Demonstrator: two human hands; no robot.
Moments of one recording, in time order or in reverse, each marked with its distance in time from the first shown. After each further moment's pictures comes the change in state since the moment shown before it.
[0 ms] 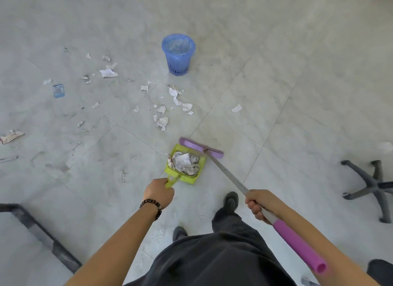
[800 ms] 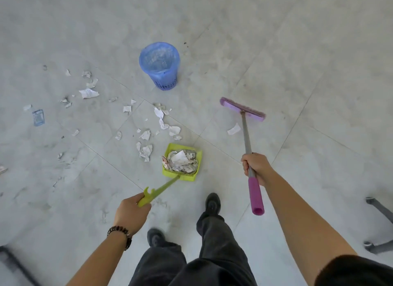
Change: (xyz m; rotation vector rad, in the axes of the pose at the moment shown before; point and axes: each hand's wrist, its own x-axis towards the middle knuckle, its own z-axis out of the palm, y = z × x) left_hand 0.234 0.297 -0.006 -0.138 0.142 -0.221; right_hand 0.273 -0.415 -0.205 0.129 0.109 -0.204
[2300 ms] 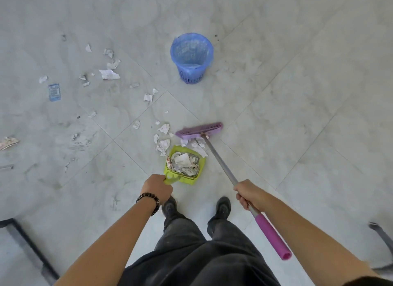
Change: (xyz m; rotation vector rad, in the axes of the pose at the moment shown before) left_hand 0.123 0.024 -0.092 0.186 -0.184 -0.047; right_hand -0.017 -0.011 0.171 -0.595 -0.153 0.337
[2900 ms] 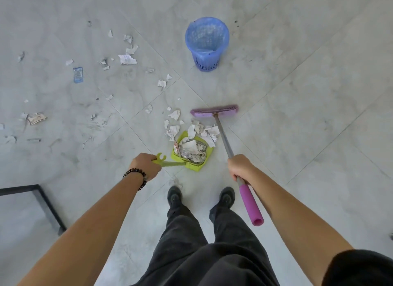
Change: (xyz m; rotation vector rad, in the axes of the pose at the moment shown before) left_hand -0.007 -0.011 0.017 -0.004 0.110 -0.107; right_hand 0.012 -0.023 -0.009 -0.388 0.068 -0.264
